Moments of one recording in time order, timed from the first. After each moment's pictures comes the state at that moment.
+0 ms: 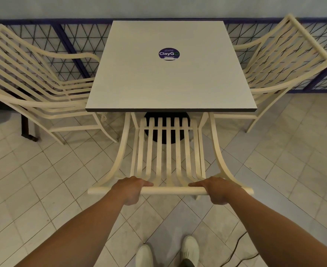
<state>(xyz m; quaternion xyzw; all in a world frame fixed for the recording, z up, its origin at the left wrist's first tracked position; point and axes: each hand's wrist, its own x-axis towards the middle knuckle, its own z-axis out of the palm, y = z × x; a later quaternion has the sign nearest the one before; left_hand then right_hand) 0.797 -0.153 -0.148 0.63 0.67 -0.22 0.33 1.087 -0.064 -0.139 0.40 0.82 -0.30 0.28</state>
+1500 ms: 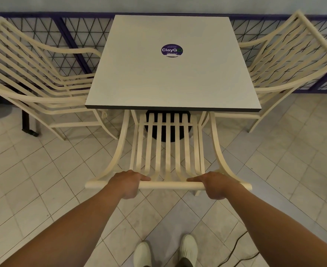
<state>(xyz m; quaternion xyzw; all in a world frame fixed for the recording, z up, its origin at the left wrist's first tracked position) 0.787 -0.140 -0.151 0.62 0.69 -0.21 0.31 1.079 -0.044 -0.149 0.40 0.83 -0.29 0.27</state>
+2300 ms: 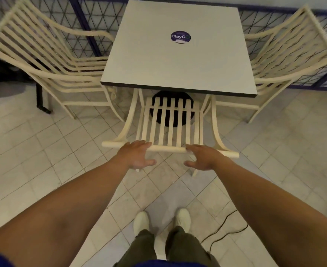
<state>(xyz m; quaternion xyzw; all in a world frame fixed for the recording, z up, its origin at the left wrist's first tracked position) 0.812 -0.196 -0.097 0.64 0.70 -0.13 0.29 1.070 -0.094 -0.102 0.40 0.86 -0.24 0.23</state>
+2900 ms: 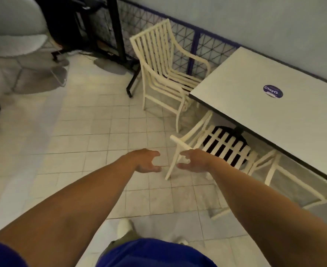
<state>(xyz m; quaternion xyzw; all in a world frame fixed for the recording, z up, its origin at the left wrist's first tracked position) 0.760 -0.377 -0.036 0.43 0.83 -0.02 0.36 0.890 -0.184 -0.031 0.15 0.92 -0.19 0.30</state>
